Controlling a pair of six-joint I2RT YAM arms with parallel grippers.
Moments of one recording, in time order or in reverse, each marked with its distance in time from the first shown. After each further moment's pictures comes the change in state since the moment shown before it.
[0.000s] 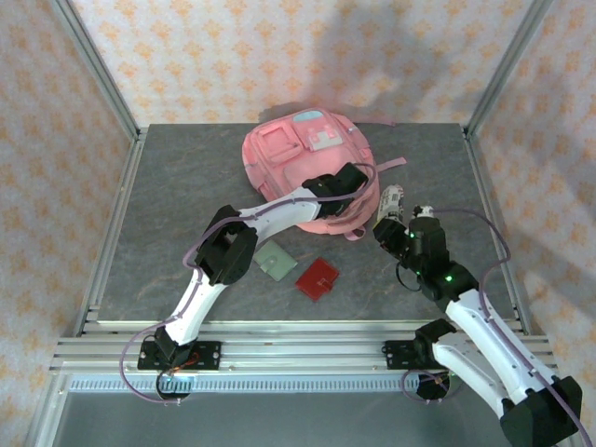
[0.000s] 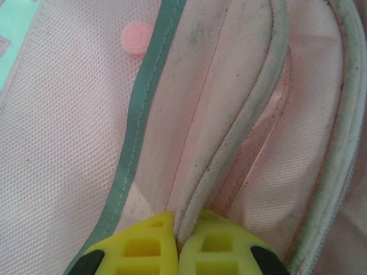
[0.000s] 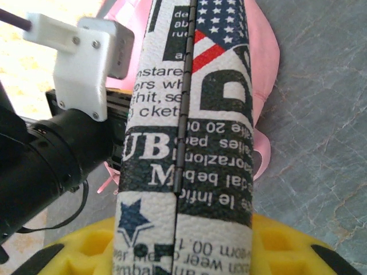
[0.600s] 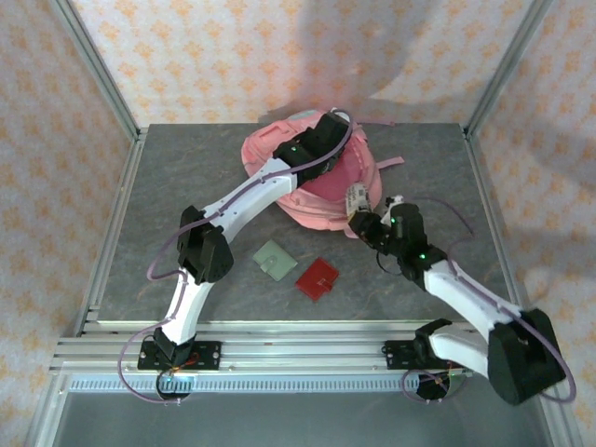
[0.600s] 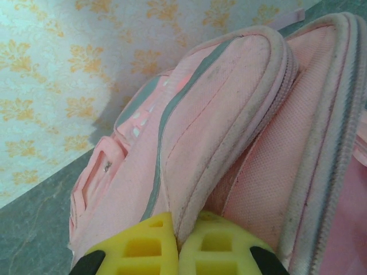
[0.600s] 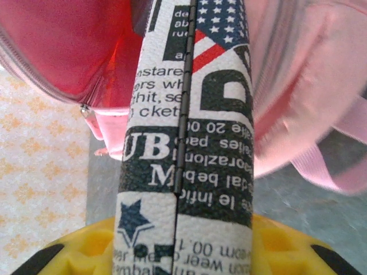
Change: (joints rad) left arm 0.086 -0.116 0.253 -0.118 -0.041 -0.026; right arm -0.001 0.398 0.006 0.412 -0.281 0.044
